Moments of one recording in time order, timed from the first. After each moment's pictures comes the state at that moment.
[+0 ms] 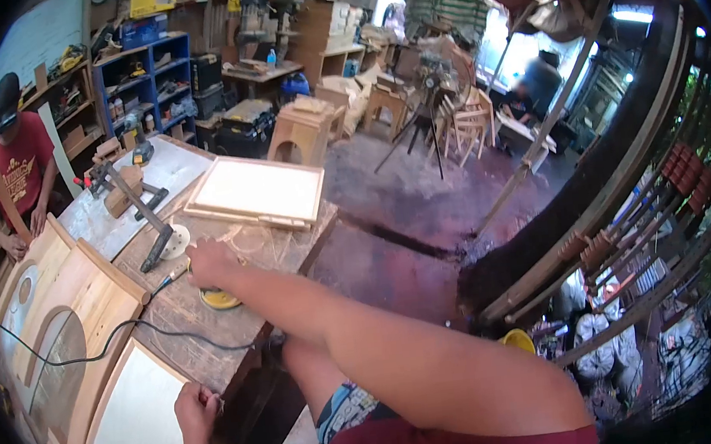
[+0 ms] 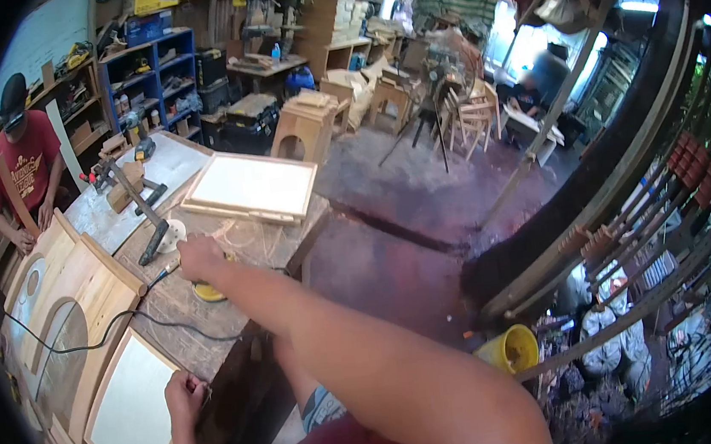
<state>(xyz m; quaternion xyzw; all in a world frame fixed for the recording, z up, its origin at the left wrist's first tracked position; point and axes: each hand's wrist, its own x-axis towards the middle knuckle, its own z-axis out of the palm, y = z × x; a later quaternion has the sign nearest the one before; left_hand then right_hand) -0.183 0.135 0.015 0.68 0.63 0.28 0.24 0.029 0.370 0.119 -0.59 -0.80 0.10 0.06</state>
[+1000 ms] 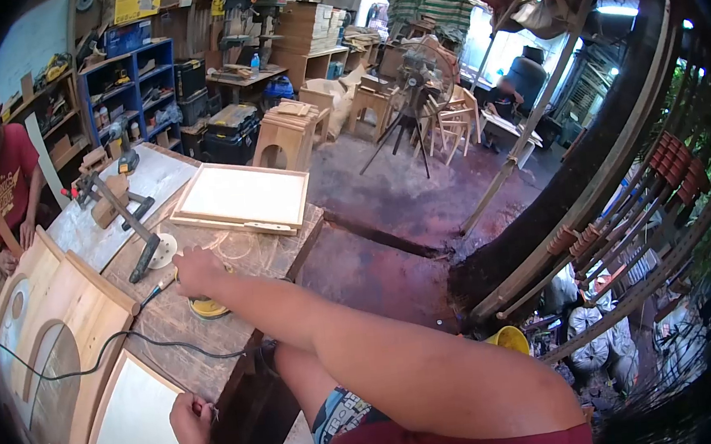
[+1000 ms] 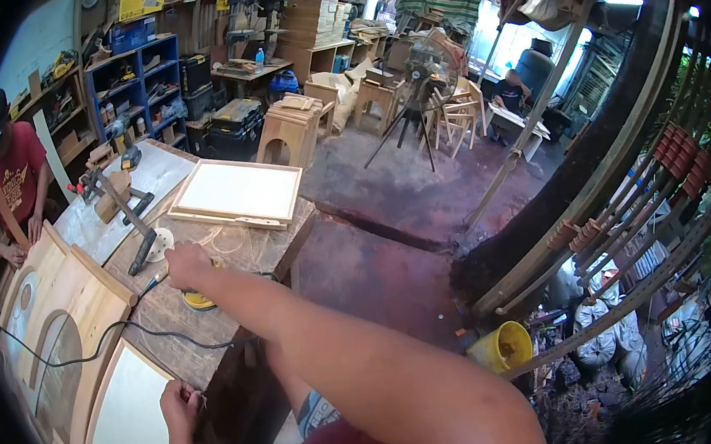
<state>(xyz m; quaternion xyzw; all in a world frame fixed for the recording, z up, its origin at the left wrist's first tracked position) -0.176 0.134 0.012 0.65 0.65 0.30 0.24 0.031 0.373 0.117 -0.58 -0.81 0.07 0.08</state>
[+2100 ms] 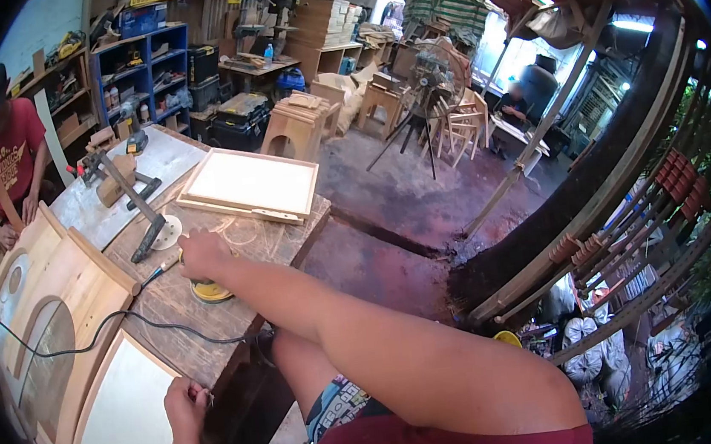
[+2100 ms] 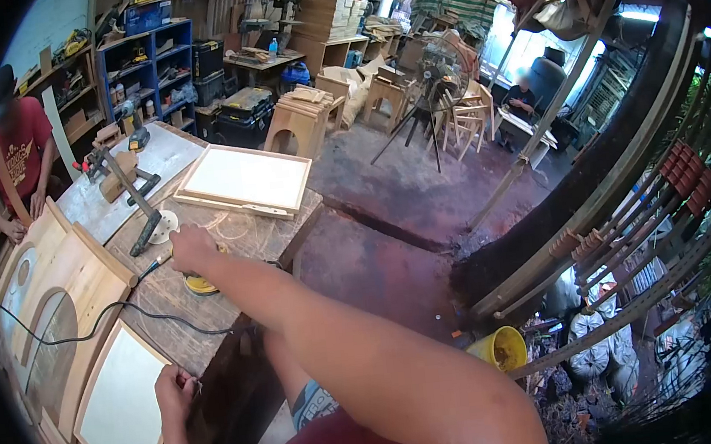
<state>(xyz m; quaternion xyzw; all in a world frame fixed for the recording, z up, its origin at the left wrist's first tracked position) -0.176 0.133 0.019 0.65 0.64 0.31 0.26 0.029 0.371 0.121 -0.59 -0.80 0.08 0.08</state>
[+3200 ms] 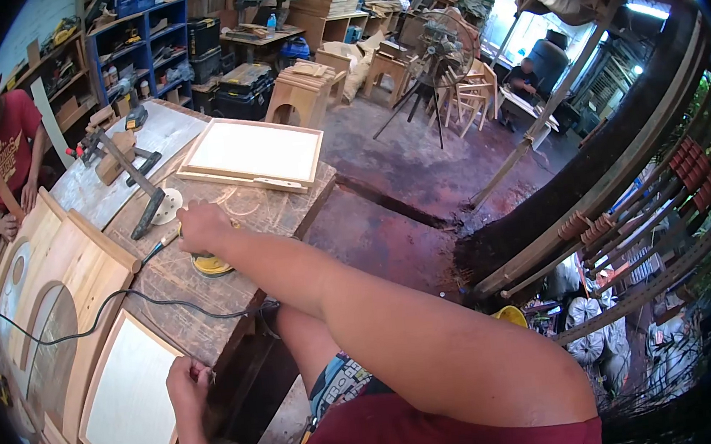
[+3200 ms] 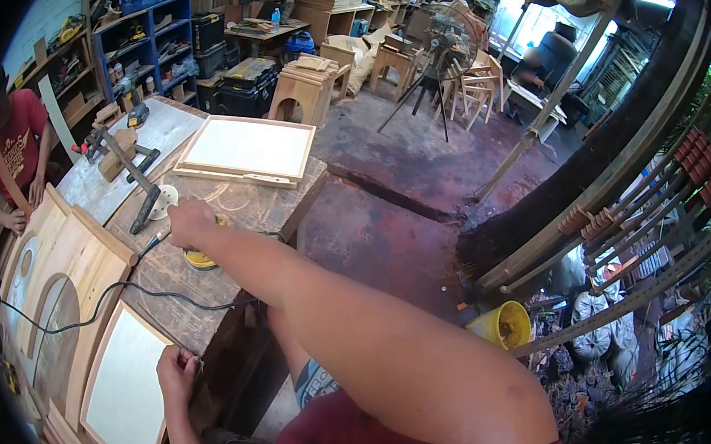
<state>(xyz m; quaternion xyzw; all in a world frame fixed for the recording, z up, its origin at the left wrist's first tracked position) -0.176 0.131 0.018 0.64 0.65 0.30 0.27 0.031 0.373 0.121 -0.58 -0.81 0.08 0.07</state>
